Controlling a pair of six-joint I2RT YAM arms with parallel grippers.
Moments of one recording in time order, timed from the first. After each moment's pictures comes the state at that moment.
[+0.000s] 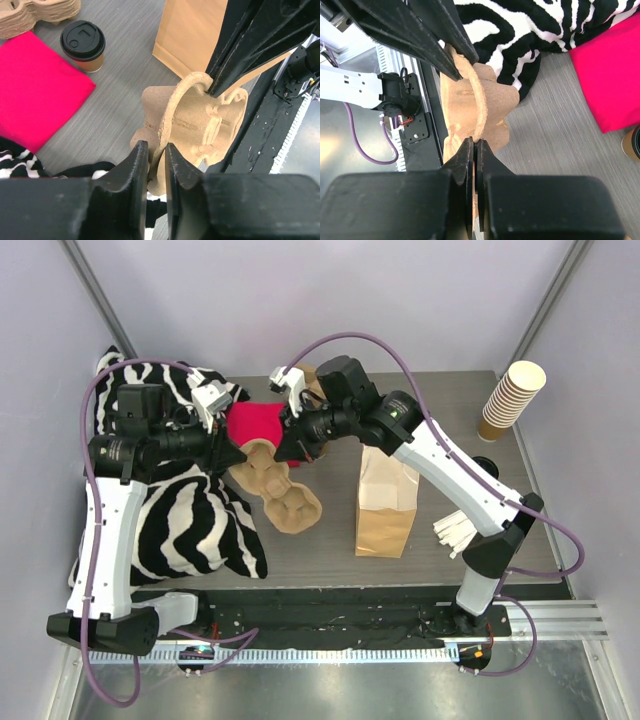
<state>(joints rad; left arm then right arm) -0.08 1.20 1.58 -1.11 0.82 0.40 0.86 1.75 2.06 -0.84 -0.48 -0.01</state>
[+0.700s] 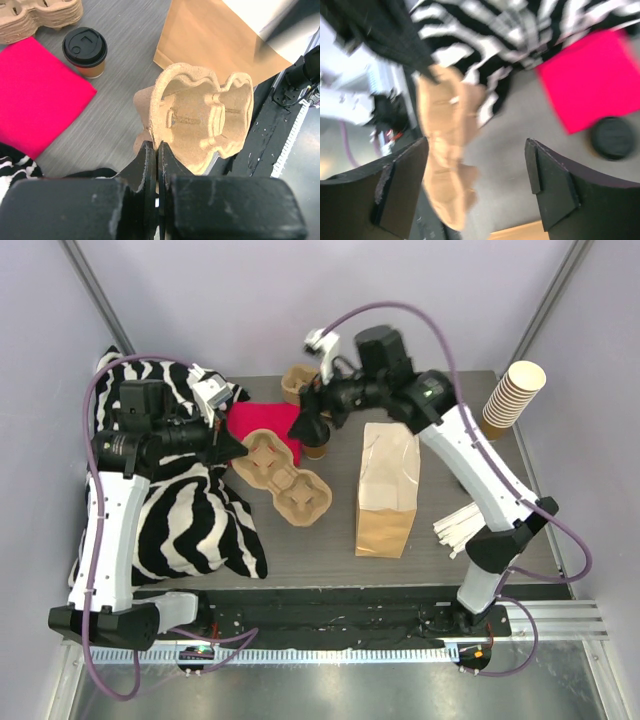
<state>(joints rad) -0.08 1.22 1.58 -1.06 0.83 0.37 0.72 1.74 2.14 -0.87 -0.54 -0.02</state>
